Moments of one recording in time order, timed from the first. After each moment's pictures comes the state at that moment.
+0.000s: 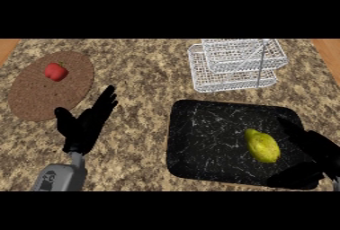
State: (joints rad) left arm -0.15 0.14 -0.10 -1.47 0.15 -0.02 0.20; right arm 0.02 -0.45 0.05 -1.81 -0.03 0.29 0.89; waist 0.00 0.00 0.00
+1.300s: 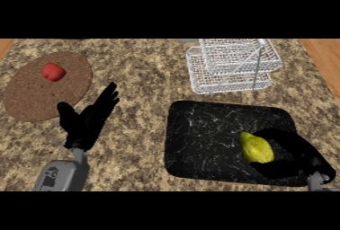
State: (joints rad) left arm -0.18 0.11 -0.06 -1.47 0.12 -0.05 0.24; right arm 0.02 -0.30 0.05 -1.68 0.16 0.31 0.68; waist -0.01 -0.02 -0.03
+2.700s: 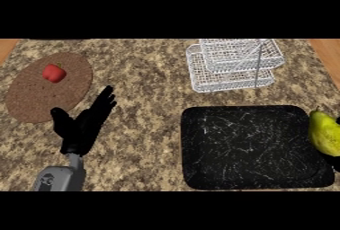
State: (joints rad) left arm -0.14 0.10 -0.05 -1.51 0.11 -0.06 0.24; right arm 0.02 -0.56 -0.20 -1.93 0.37 0.24 0.48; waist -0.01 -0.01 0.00
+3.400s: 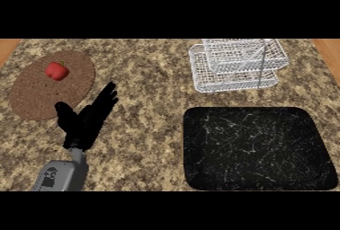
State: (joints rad) left arm -0.18 0.10 -0.04 -1.48 0.10 -0.06 0.24; right arm -0.35 -0.78 -0.40 -2.11 0.13 0.36 0.78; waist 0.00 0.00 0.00
